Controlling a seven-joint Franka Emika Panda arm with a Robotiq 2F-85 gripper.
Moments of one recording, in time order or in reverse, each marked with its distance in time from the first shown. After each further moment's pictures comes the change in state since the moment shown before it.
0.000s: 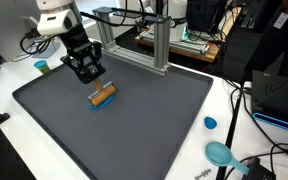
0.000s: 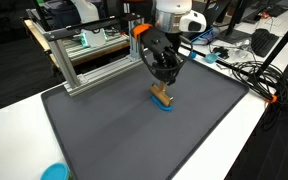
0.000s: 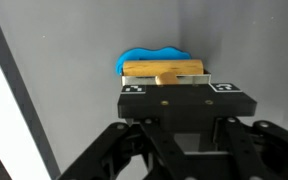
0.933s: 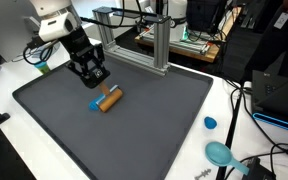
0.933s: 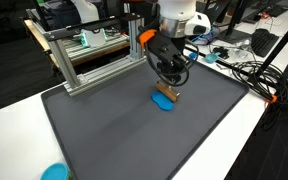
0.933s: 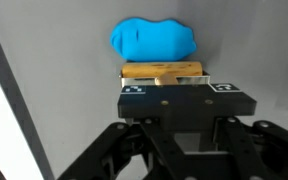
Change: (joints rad) arm -0.021 0.050 0.038 0.062 0.094 -0.063 -0.124
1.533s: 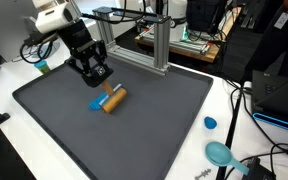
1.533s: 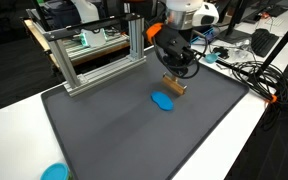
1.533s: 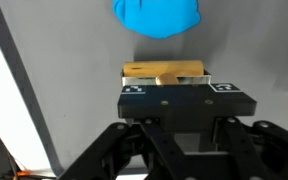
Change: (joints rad) arm 0.004 -0.025 0.020 0.018 0.052 -0.032 -0.028
